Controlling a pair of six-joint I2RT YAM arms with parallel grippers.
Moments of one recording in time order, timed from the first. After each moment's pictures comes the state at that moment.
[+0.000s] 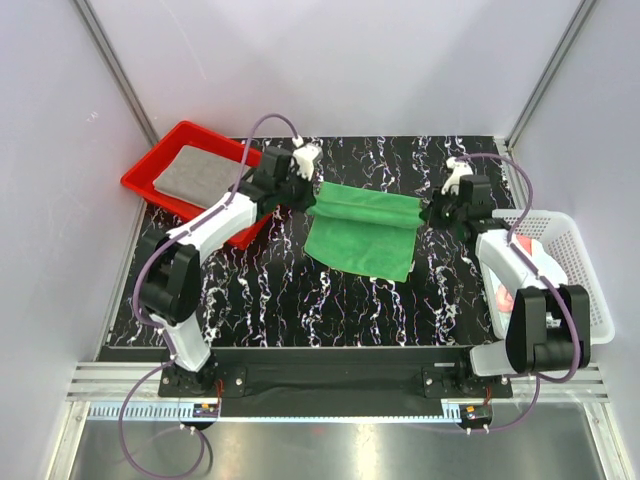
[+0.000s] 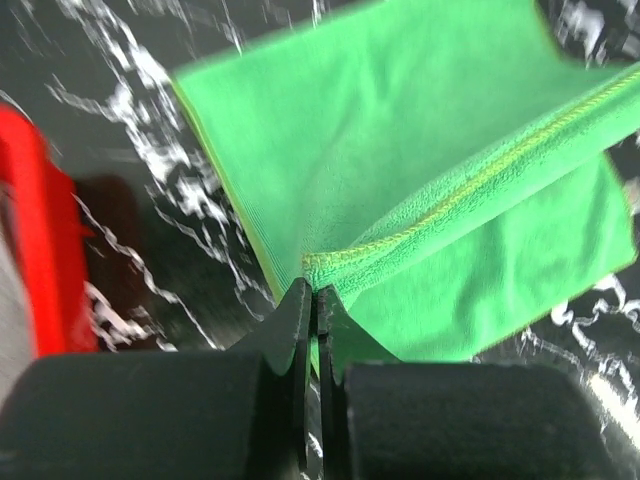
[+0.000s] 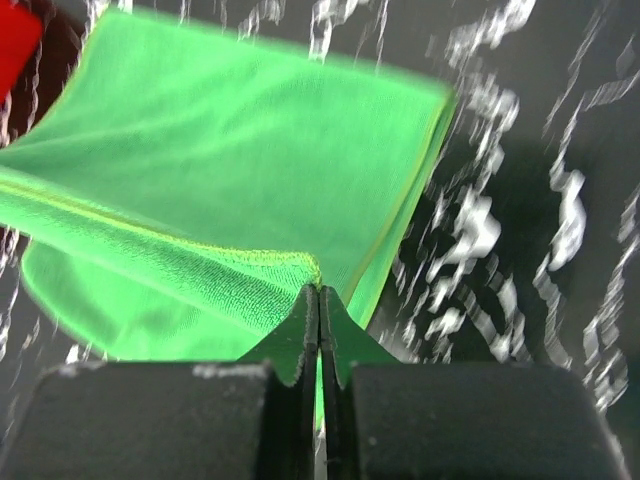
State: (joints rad) left arm -0.45 1.77 1.38 -0.24 0.28 0.00; right arm 0.07 1.42 0.91 -0.08 -0.24 0.17
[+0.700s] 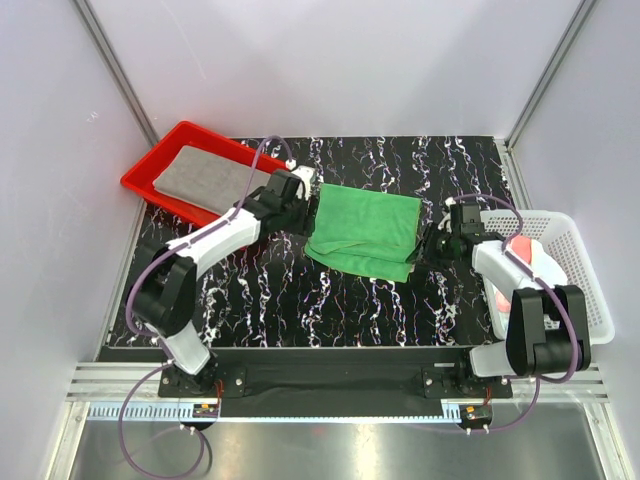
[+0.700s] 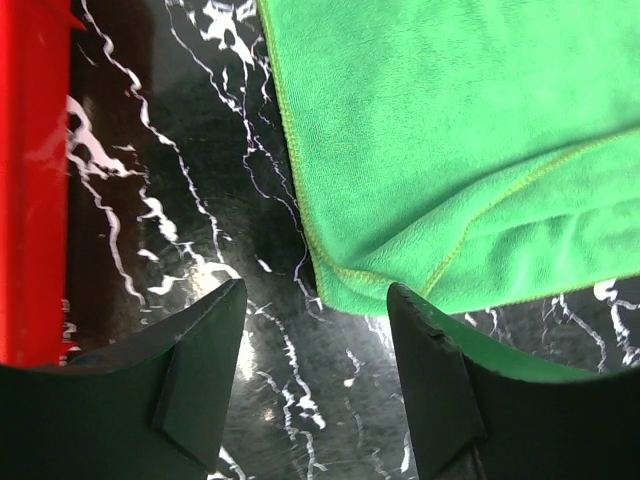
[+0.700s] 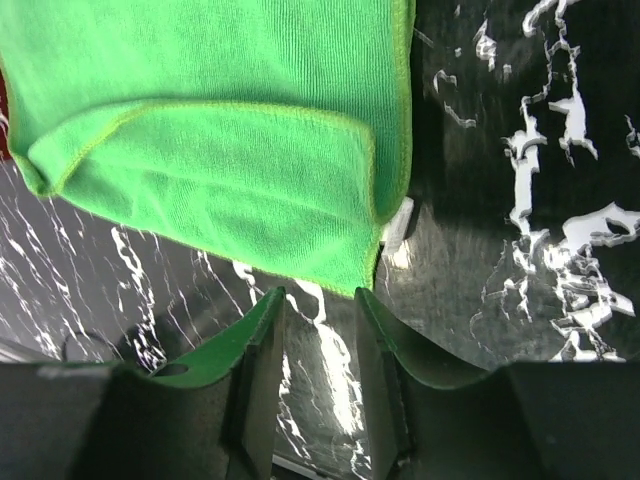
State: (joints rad) left arm -0.54 1.68 1.21 -0.33 0.01 -0.18; right arm 0.08 1.39 0.77 -0.38 -0.35 0.47
